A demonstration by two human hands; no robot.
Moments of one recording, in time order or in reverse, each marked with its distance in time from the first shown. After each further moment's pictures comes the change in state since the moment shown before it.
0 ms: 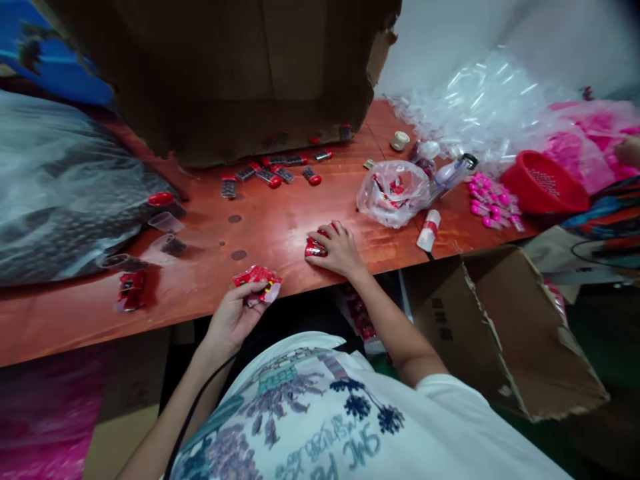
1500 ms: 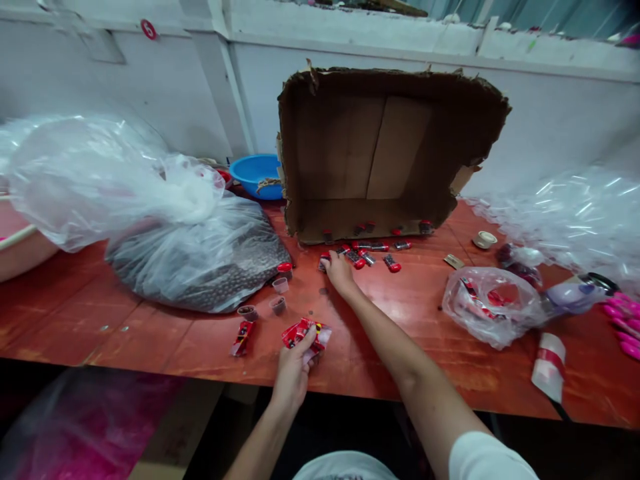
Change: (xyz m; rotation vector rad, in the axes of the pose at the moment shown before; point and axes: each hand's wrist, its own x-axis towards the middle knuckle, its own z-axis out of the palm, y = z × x) left_hand 0.014 0.049 -0.023 -0.042 0.158 0.353; right_hand 0.233 -0.135 0.067 0.440 0.027 0.142
